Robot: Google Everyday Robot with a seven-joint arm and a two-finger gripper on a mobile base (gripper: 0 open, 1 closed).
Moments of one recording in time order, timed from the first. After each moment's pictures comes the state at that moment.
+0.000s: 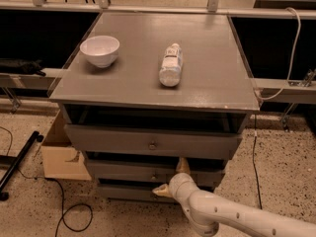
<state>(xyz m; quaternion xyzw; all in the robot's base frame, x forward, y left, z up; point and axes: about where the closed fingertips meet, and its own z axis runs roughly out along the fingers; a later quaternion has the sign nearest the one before) 0.555 -0.045 0.445 -0.42 0.76 -0.03 0.49</state>
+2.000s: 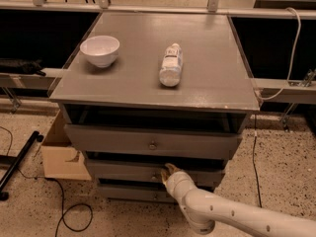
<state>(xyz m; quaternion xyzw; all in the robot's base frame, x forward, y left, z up) 0.567 -0.042 0.444 -0.43 0.75 -0.06 0.50</state>
